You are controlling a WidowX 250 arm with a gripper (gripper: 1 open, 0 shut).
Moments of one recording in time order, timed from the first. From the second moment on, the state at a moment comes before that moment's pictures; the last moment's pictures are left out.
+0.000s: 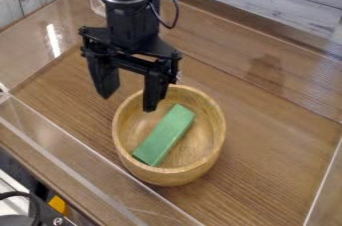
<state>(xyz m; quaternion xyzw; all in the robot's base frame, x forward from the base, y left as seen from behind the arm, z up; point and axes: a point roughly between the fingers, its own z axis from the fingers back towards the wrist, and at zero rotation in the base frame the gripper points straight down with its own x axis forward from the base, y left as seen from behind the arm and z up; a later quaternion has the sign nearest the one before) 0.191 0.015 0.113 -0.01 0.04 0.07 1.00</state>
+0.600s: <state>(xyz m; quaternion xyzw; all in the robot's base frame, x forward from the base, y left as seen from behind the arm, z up) 0.205 0.016 0.102 0.00 0.03 0.07 1.00</state>
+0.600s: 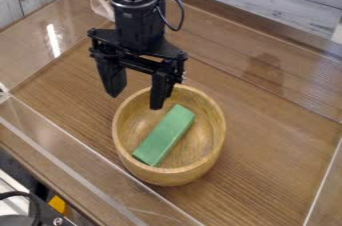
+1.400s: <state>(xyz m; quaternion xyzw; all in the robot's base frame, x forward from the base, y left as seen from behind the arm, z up) 0.201 0.028 0.080 0.00 0.02 0.10 0.99</state>
